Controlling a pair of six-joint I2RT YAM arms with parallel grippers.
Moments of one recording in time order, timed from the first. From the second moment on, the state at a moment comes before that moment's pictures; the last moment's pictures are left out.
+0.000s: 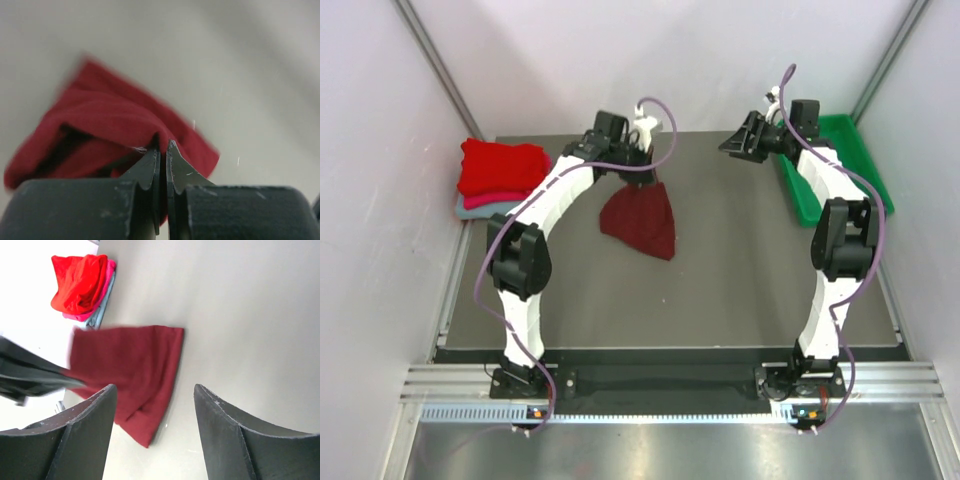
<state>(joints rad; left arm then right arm) -0.42 2.01 1.89 -0.57 0.48 0.09 0.01 2.06 1.77 -0.27 -0.85 0.43</state>
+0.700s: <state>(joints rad) -0.34 2.41 2.39 -0.51 0.43 0.13 -0.02 2.06 1.77 -0.27 -0.84 0.43</state>
